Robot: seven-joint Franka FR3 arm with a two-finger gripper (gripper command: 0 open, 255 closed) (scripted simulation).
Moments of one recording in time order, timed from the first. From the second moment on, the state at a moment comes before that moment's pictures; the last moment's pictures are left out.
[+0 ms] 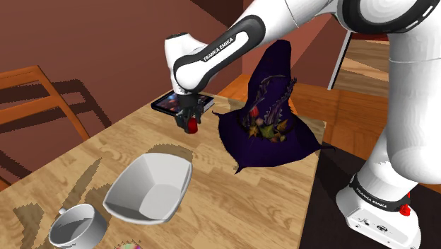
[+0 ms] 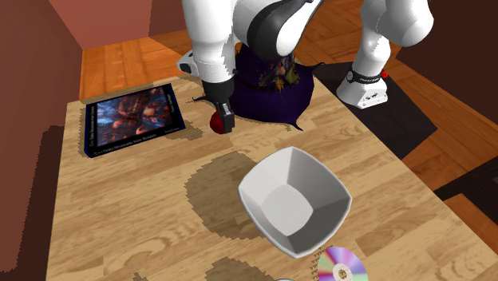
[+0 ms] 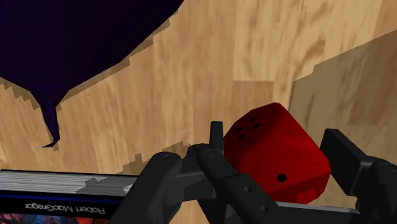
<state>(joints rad) 0.13 0.38 0.28 -1.79 -0.10 2.16 0.23</state>
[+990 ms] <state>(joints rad) 0.12 0.31 0.29 -1.68 -0.08 1.98 0.21</state>
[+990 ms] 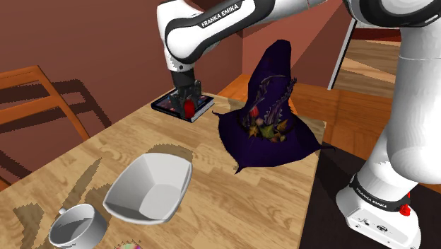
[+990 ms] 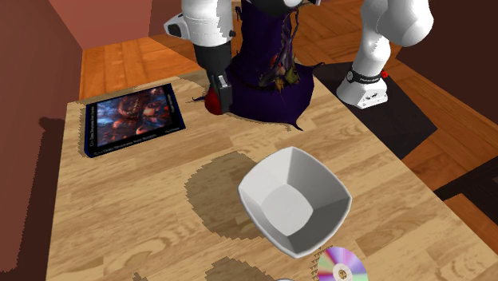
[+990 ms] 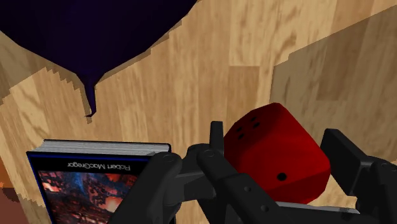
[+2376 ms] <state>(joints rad) 0.33 0.30 0.40 -1.63 -0.11 1.93 0.53</state>
